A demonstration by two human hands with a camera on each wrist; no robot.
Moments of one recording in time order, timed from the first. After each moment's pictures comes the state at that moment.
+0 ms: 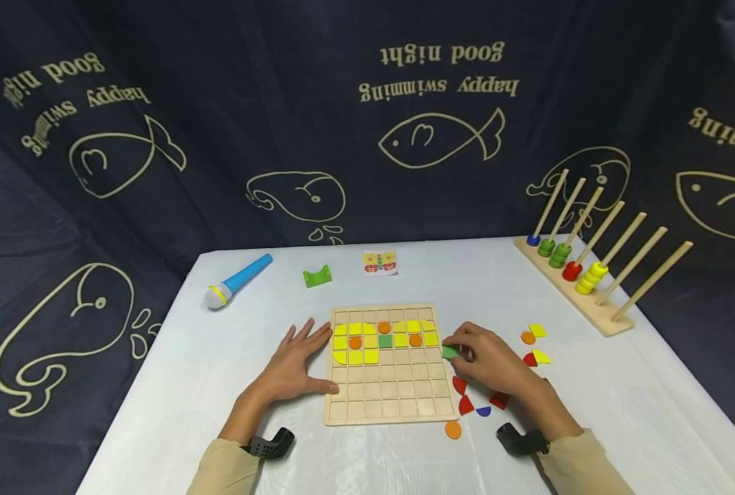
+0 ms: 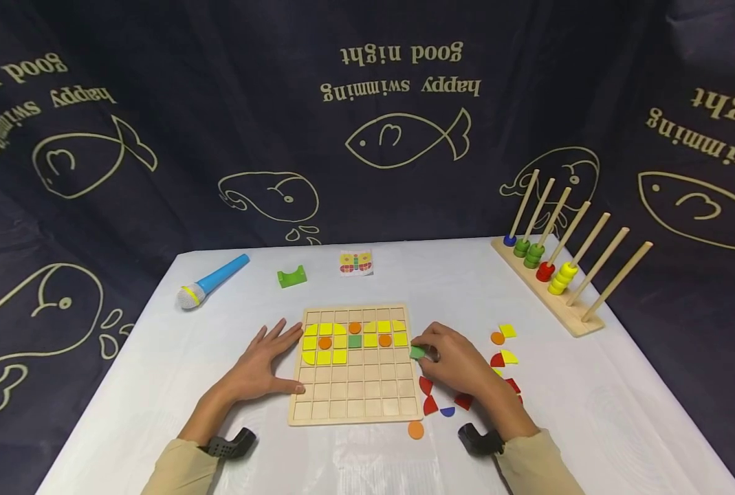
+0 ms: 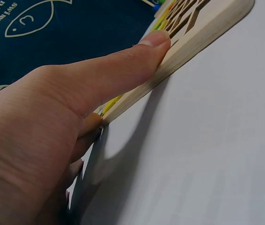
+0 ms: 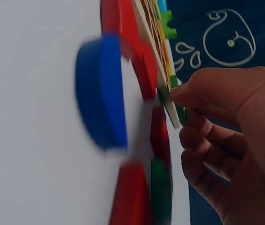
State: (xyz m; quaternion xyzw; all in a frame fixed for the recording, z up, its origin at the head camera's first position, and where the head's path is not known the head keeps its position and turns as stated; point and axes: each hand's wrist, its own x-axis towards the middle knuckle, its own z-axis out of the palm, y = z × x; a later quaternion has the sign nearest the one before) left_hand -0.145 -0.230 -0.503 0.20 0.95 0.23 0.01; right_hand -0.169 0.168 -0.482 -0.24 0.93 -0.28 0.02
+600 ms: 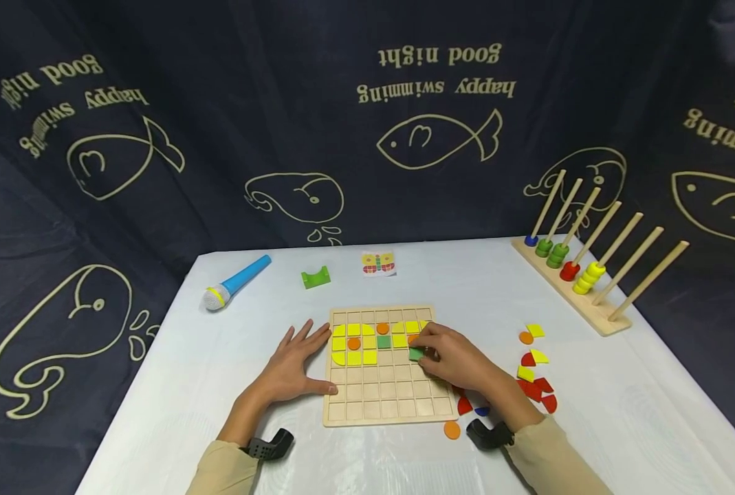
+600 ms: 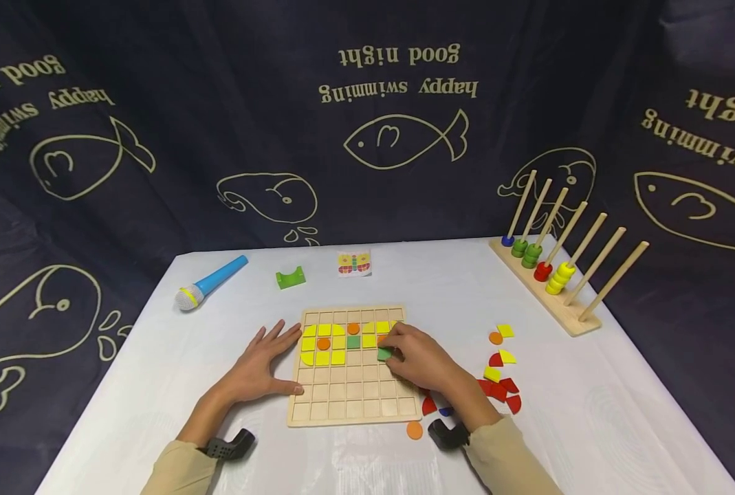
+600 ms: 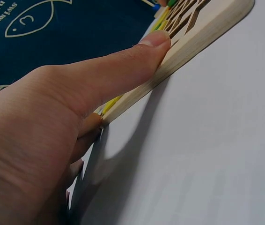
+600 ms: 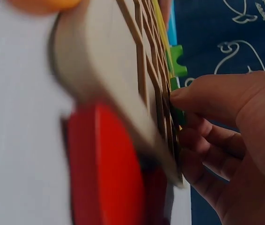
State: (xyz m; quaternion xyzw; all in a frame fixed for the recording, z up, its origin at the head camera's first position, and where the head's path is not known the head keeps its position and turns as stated) left_hand -0.147 -0.230 -0.506 0.20 0.95 0.23 0.01; right_hand -0.172 0.117 -0.478 -0.31 0.91 -0.28 0.03
